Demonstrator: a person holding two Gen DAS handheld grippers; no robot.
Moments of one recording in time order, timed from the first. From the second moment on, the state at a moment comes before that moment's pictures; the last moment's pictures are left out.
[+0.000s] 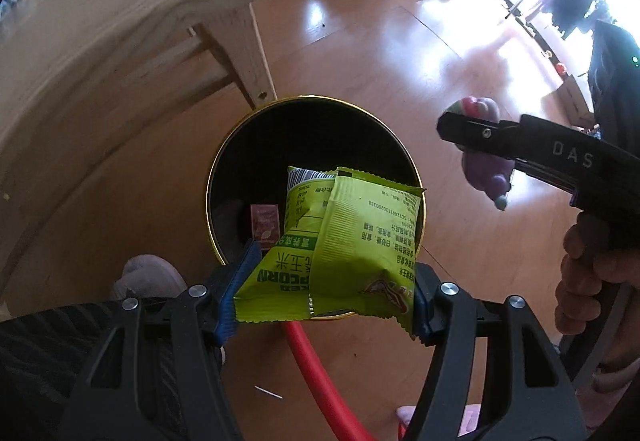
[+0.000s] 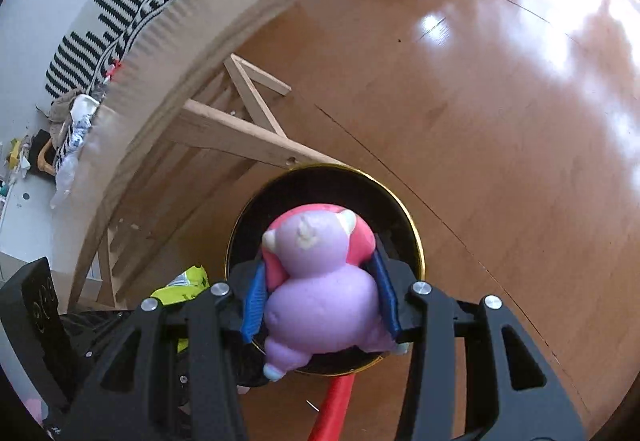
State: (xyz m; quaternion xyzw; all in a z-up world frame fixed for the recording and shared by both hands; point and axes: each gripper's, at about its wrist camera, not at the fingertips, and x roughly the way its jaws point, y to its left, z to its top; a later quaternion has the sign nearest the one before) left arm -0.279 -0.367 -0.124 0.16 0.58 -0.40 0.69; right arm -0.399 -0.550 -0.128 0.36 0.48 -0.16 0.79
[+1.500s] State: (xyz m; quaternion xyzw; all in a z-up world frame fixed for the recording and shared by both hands) left arm -0.115 -0.078 0.047 -0.04 0.44 -0.19 0.88; right arm -0.208 -0.399 0.024 0.23 0.34 -0.08 0.91
